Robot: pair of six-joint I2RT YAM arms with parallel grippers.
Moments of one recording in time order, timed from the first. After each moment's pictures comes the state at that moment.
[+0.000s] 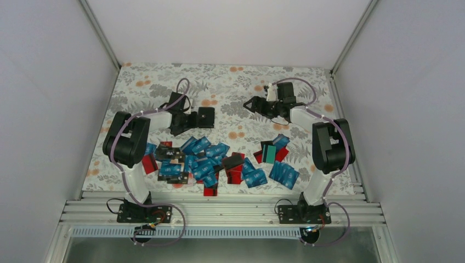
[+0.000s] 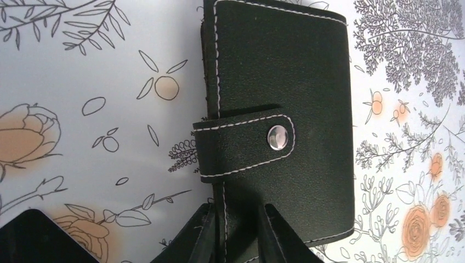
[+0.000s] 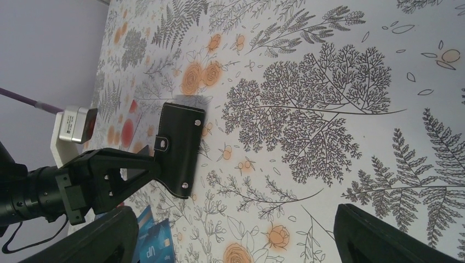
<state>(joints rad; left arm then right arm) -0.28 1.89 1.05 -0.16 0.37 -0.40 0.22 1.82 1.14 -0.10 -0.64 0.48</state>
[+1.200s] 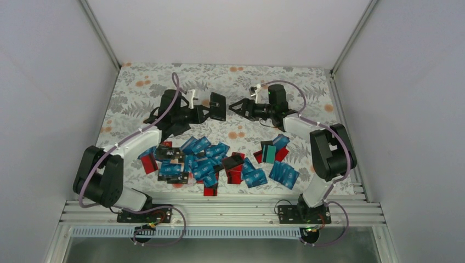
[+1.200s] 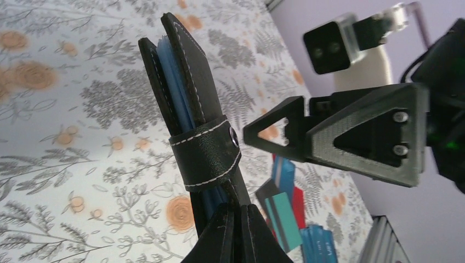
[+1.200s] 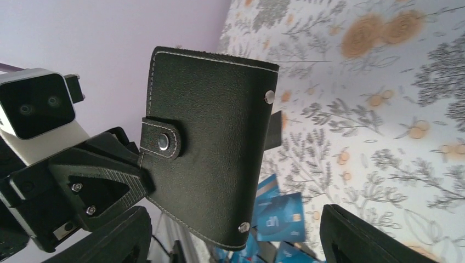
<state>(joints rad) -0.39 1.46 0.87 0.07 0.55 -0.54 0.35 1.75 1.02 0.20 -0.89 0.71</state>
